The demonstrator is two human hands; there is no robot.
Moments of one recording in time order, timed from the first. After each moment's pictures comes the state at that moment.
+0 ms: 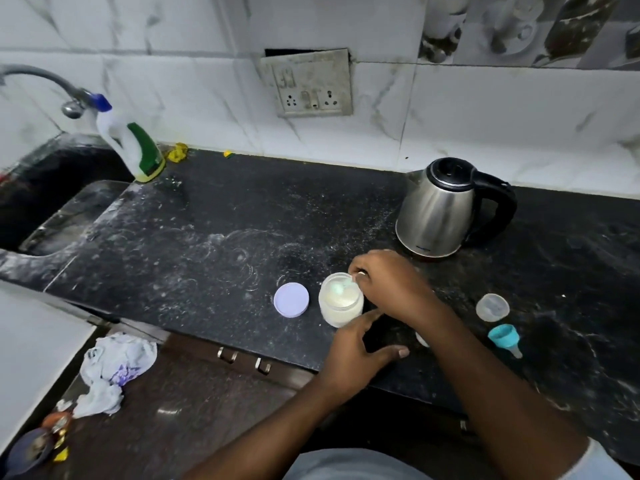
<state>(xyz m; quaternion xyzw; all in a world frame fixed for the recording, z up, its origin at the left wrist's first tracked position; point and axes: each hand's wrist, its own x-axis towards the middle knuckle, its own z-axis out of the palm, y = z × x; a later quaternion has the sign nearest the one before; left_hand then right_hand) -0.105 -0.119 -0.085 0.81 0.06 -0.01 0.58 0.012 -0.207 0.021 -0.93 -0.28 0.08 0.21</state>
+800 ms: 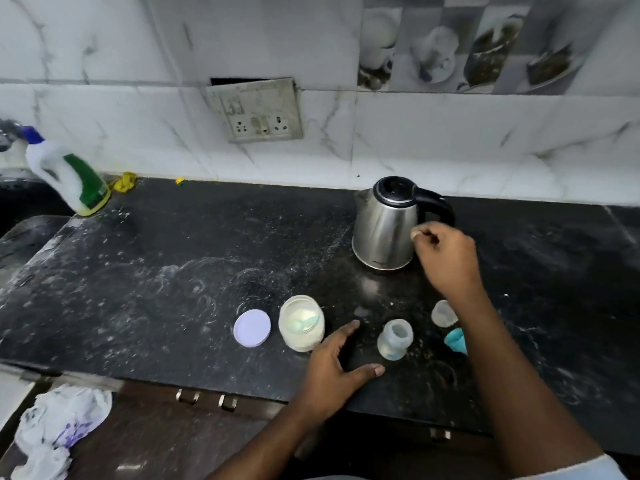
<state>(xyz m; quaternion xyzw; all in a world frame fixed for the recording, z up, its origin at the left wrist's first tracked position) -0.089 -0.140 -0.100 0.80 0.04 -0.04 0.60 0.068 -0.337 0.035 -0.91 0.02 -0.12 0.40</state>
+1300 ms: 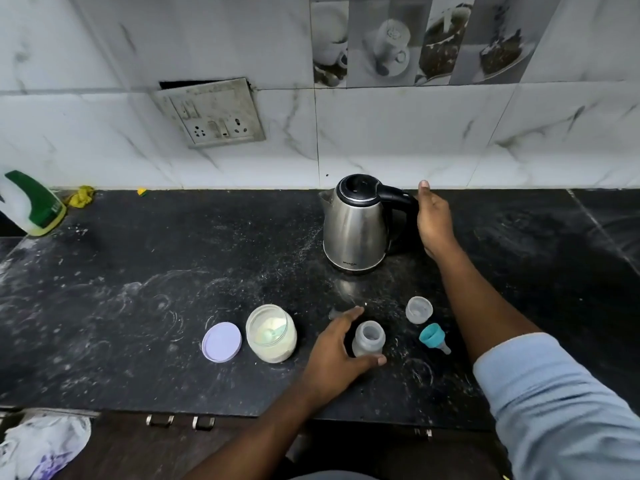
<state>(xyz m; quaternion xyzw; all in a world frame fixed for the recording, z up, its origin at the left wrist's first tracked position) -0.041 -0.180 -0.106 0.84 -0.04 -0.08 0.53 0.189 -0.393 -0.020 -0.77 0.14 -0.09 0.62</state>
